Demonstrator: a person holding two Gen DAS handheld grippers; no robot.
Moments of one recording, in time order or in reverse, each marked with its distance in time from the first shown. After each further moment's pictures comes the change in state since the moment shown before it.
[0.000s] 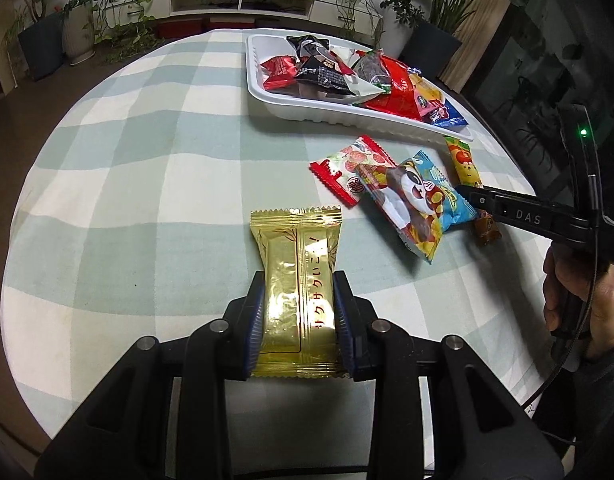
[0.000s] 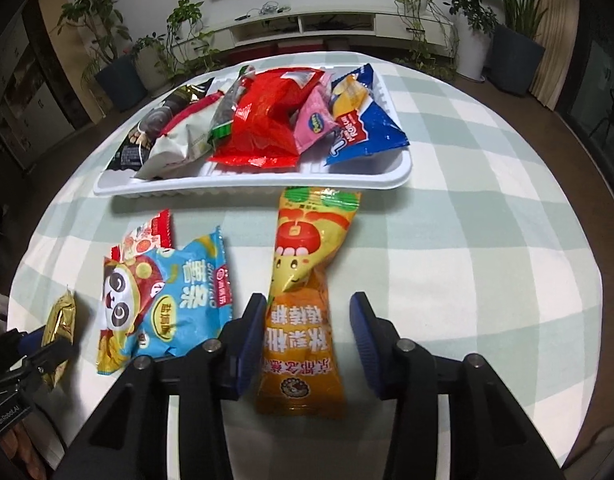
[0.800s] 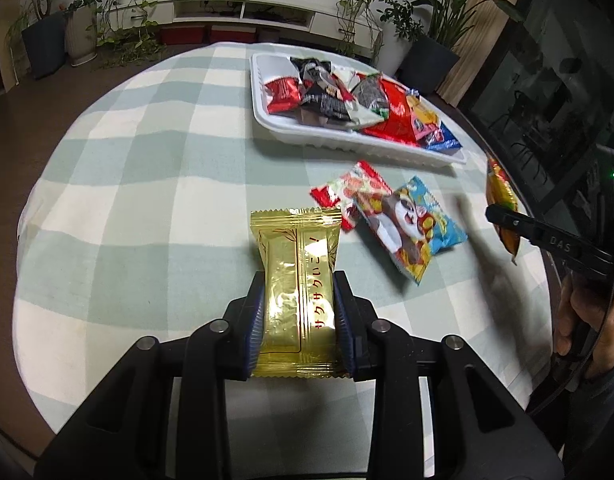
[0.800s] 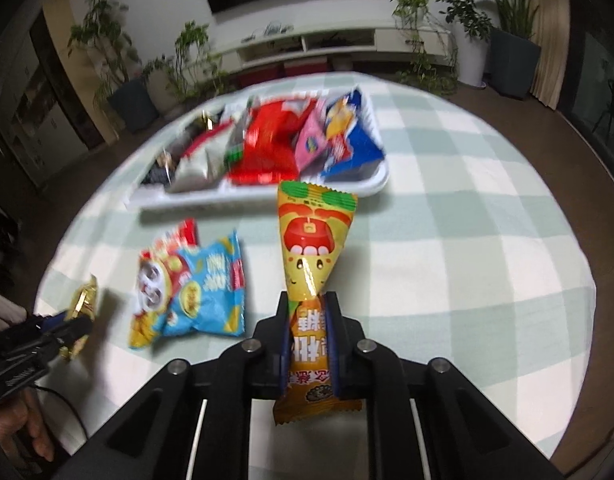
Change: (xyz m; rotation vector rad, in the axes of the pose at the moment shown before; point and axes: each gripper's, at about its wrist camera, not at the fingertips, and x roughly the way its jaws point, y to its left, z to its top) left arm -0.017 0.007 0.013 -0.027 -0.046 -0.025; right arm -0.052 -0.022 -0.009 0.066 -0.110 0.091
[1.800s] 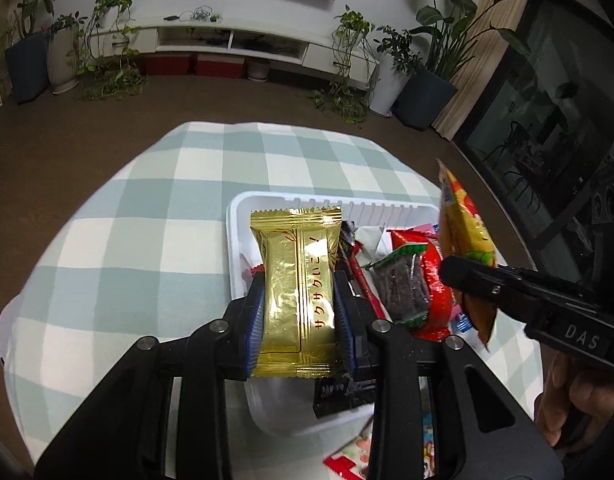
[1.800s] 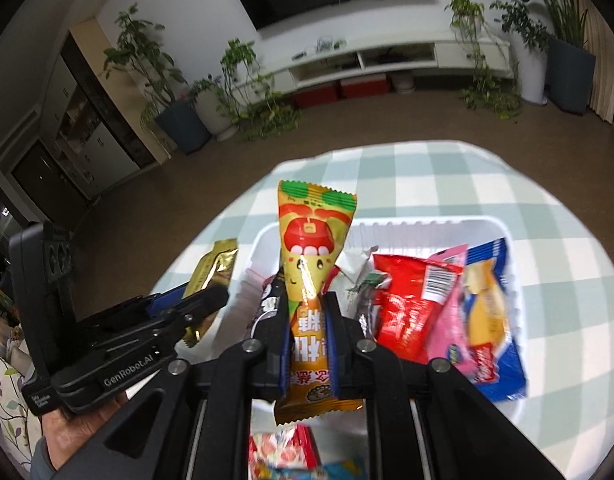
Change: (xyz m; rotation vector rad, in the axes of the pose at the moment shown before) left arm 0.088 0.017 0.209 0.006 -0.072 -0.052; right arm 0.089 0.081 0.154 -0.025 0.030 0.198
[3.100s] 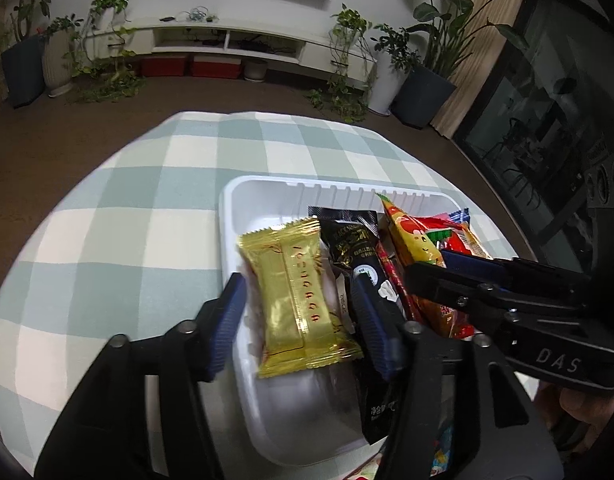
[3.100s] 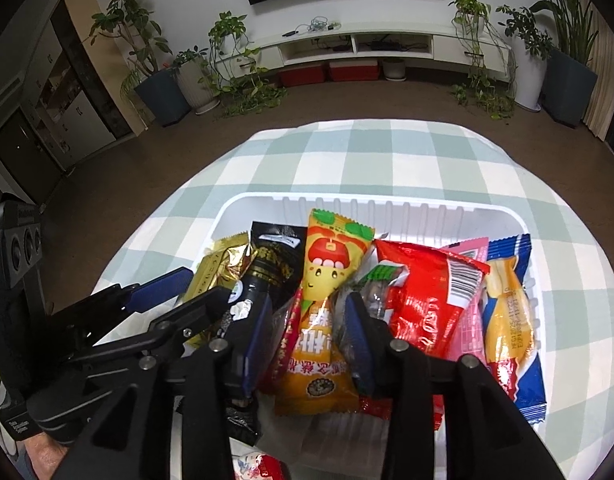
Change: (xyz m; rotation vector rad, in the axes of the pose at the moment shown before) left arm 0.031 0.011 -0.014 0.016 -0.025 0.020; right arm 0.030 0.004 -0.007 -0.067 0.030 -0.106
